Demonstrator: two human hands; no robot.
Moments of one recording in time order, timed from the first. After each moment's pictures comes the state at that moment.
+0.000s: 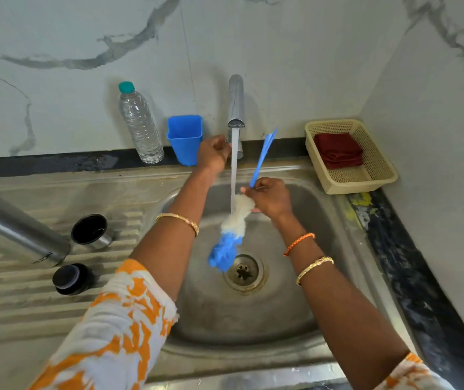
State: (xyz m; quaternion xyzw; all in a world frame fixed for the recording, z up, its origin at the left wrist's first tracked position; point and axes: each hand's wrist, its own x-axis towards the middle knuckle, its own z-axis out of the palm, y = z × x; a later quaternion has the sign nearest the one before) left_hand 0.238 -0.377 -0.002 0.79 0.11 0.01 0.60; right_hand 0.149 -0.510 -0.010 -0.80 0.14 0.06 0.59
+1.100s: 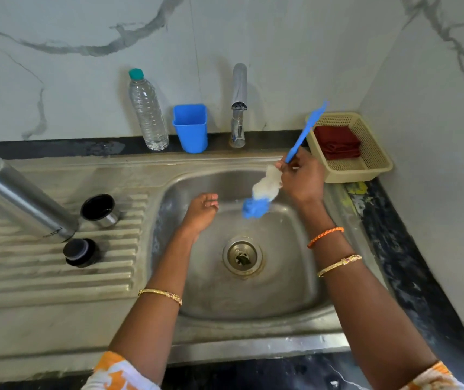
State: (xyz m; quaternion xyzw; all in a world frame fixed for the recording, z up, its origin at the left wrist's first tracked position) left_hand 0.106 -0.353 -0.067 0.78 0.18 -0.08 0.59; right_hand 0.118 -0.548 0.026 -0.85 0.09 -0.15 0.49
